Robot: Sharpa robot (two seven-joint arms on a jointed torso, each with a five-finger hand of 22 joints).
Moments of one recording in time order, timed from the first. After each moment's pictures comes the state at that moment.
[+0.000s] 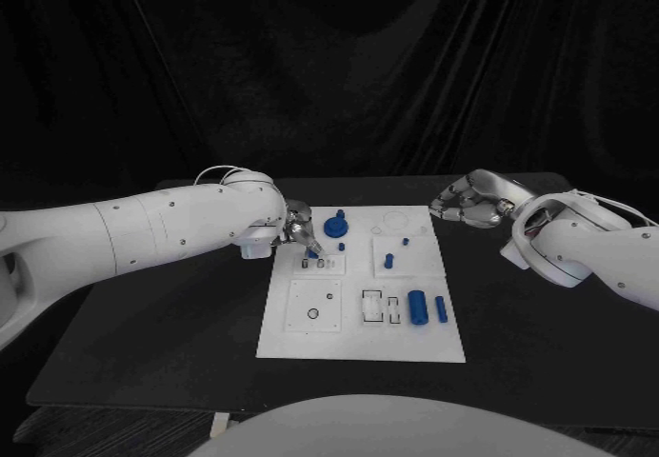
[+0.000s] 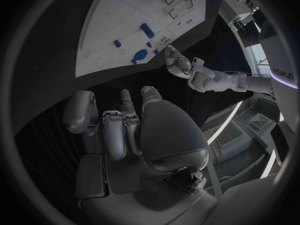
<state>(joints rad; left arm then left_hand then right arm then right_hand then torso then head) 1.28 -0.60 -0.21 1.24 -1.01 0.24 -0.45 1.10 0.01 0.33 0.05 0.30 0.99 0.04 0.27 0.94 1.47 -0.02 1.57 1.31 1.47 -0.06 1.57 1.31 0.01 1.47 0.05 1.52 1.31 1.27 -0.87 -0.21 1.45 -1.15 -0.38 0.00 1.37 0.09 -0.14 0.28 0.64 0.90 0.13 0.16 0.13 1.47 0.05 1.58 1.31 1.46 -0.02 1.53 1.31 0.09 1.41 0.08 1.10 1.31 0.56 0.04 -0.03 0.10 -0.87</state>
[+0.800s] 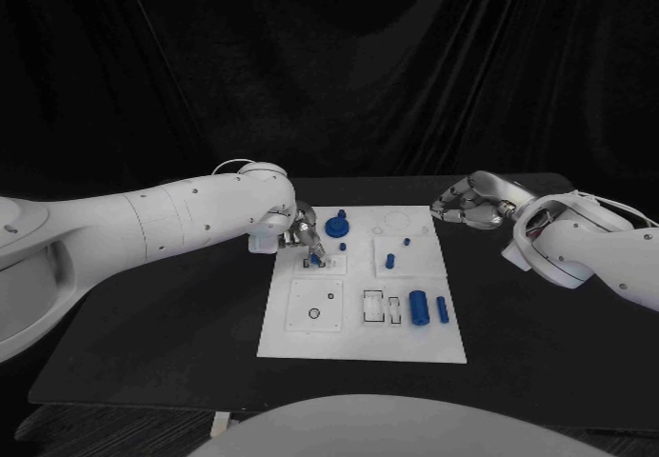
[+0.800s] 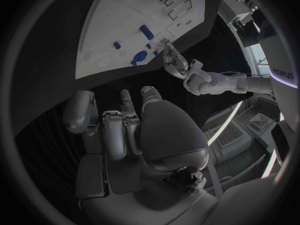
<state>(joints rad) 1.29 -0.51 -0.21 1.11 -0.93 0.37 -0.52 1.10 0.01 0.33 0.05 0.29 0.99 0.04 0.27 0.94 1.47 -0.02 1.57 1.31 1.47 -0.06 1.57 1.31 0.01 1.47 0.05 1.52 1.31 1.27 -0.87 -0.21 1.45 -1.15 -0.37 0.00 1.37 0.09 -0.14 0.28 0.64 0.90 0.13 0.16 0.13 1.47 0.05 1.58 1.31 1.46 -0.02 1.53 1.31 0.09 1.41 0.08 1.10 1.31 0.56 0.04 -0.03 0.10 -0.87</state>
